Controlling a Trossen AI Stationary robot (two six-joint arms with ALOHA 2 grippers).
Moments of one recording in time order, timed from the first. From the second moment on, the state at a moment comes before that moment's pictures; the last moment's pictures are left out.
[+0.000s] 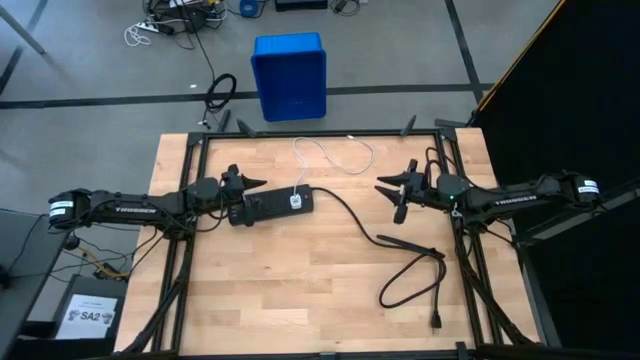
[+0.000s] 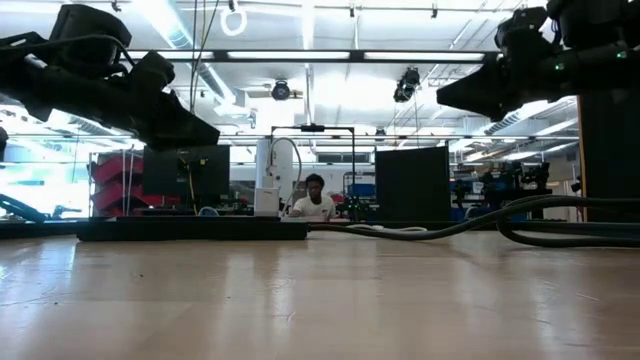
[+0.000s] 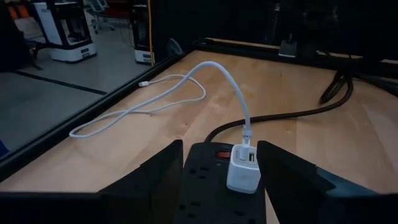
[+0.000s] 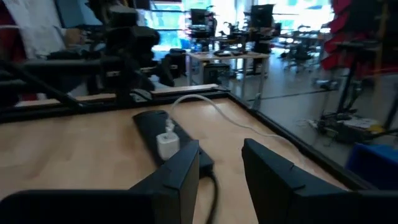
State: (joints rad) left arm 0.22 0.77 0.12 0.46 -0.16 -0.08; right arm -0.10 0.82 0.18 0.62 0.24 -0.01
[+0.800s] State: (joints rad) left arm 0.21 0.78 0.12 0.51 -0.15 -0.12; right arm -0.10 0.96 0.18 0.69 0.27 0.09
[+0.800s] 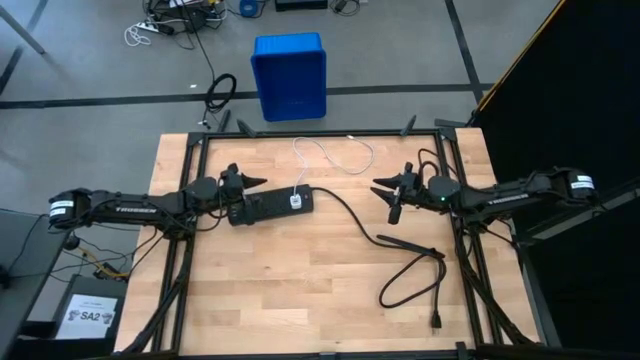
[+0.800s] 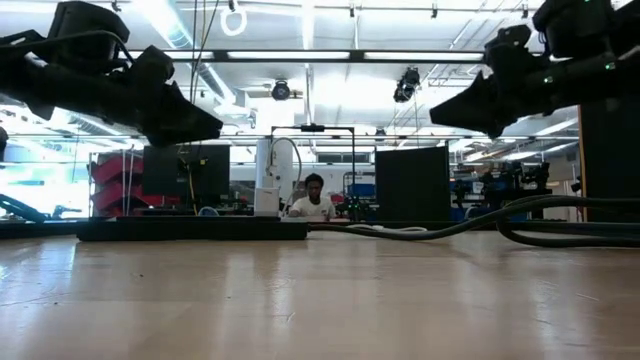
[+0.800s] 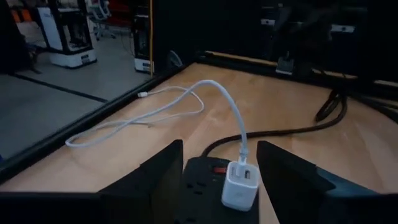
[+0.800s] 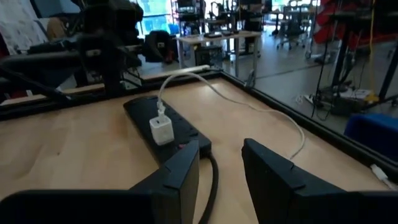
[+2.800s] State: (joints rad) left arm 0.22 1.62 0.39 0.76 -0.01 -0.06; right arm -0.10 1.70 0.60 0.82 0.21 0.00
